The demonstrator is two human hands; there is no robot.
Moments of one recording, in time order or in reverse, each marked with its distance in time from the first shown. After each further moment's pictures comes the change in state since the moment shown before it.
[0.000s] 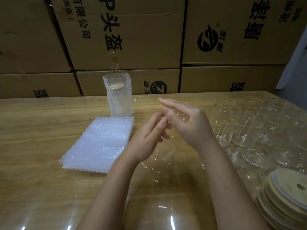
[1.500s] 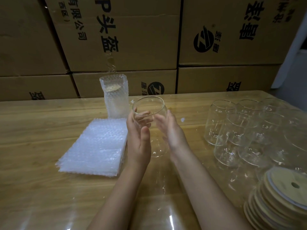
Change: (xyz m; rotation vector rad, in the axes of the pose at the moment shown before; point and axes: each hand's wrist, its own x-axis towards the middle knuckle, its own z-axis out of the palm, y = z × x) left_hand 0.006 -0.036 0.021 -0.103 0.577 0.295; right_hand -0.006 0.017 0.052 0.665 -0.064 0.765
